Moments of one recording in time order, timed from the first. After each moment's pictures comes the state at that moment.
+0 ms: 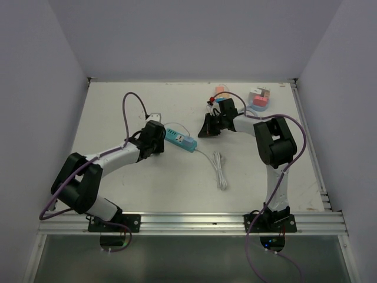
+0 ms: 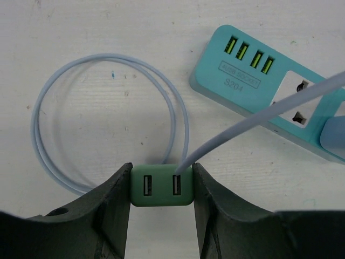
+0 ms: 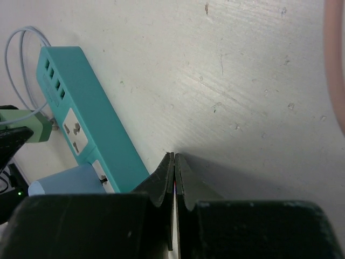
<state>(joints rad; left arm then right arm) -0.53 1.50 0.80 -0.17 -0.32 -0.42 0.35 2.12 1.33 -0.11 -0.57 0.39</state>
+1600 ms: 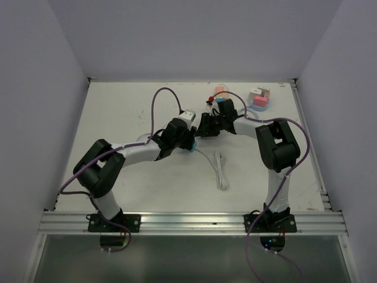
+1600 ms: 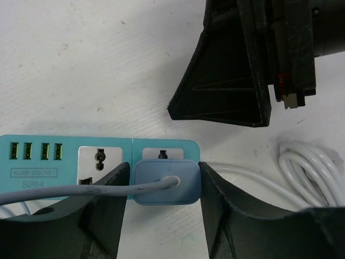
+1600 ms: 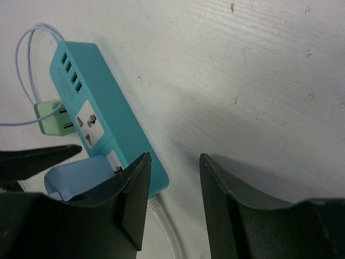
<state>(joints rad) -0.71 1.72 0.96 0.13 -0.14 -0.27 0.38 2.04 1.26 -0.06 -0.52 0.39</state>
